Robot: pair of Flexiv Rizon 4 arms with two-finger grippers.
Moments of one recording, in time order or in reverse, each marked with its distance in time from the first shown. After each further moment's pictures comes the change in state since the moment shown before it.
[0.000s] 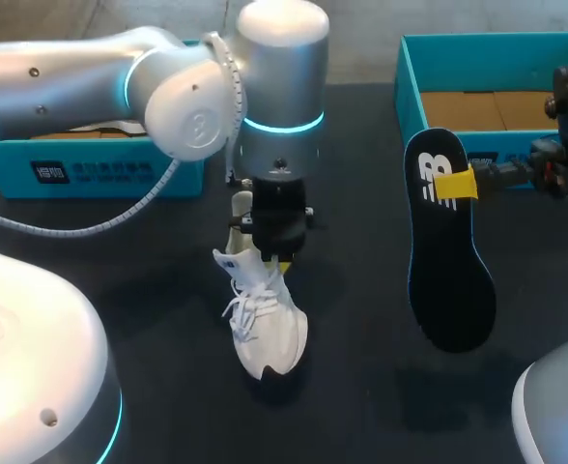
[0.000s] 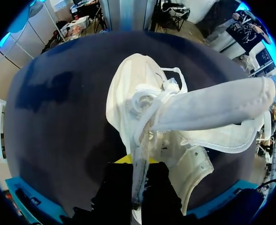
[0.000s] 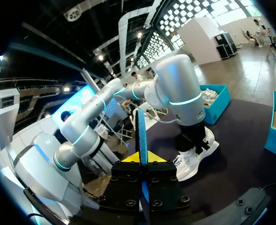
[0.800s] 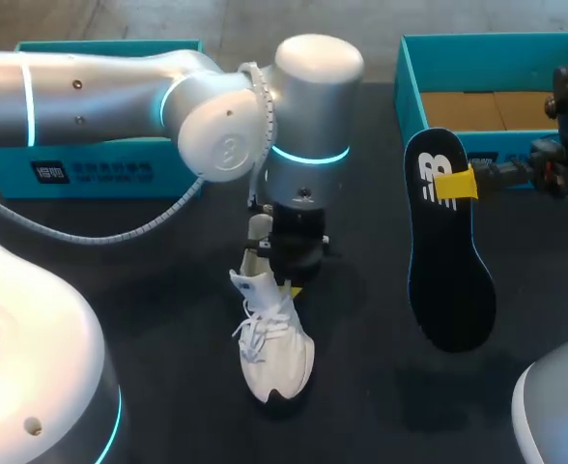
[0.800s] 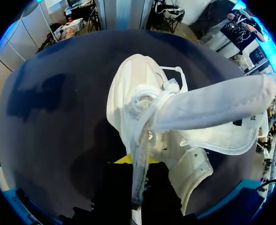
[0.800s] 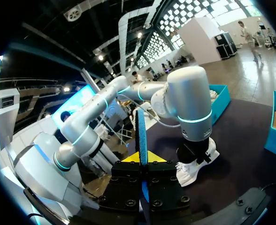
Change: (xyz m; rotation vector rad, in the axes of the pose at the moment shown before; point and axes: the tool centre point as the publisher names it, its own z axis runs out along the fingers) left arm -0.018 -0.016 0.037 0.033 0.061 0.030; right arm 0.000 0.000 0.000 0.000 0.000 0.000
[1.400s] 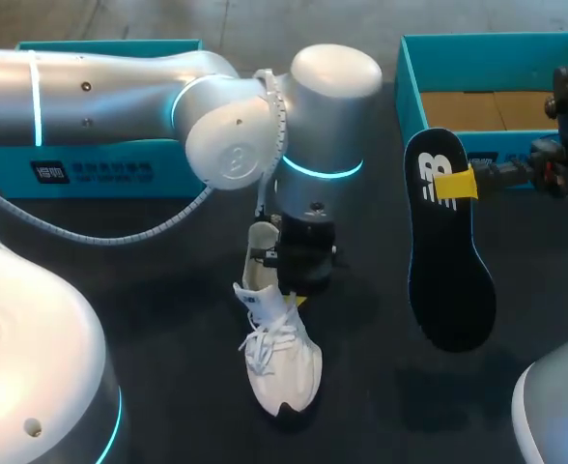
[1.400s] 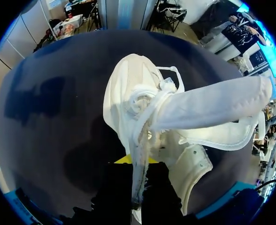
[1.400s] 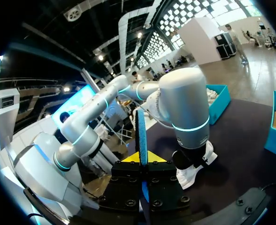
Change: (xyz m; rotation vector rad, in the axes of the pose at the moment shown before) left arm -0.004 -0.019 -0.004 -0.033 0.030 -0.024; right arm 0.000 0.000 0.000 0.000 0.000 0.000
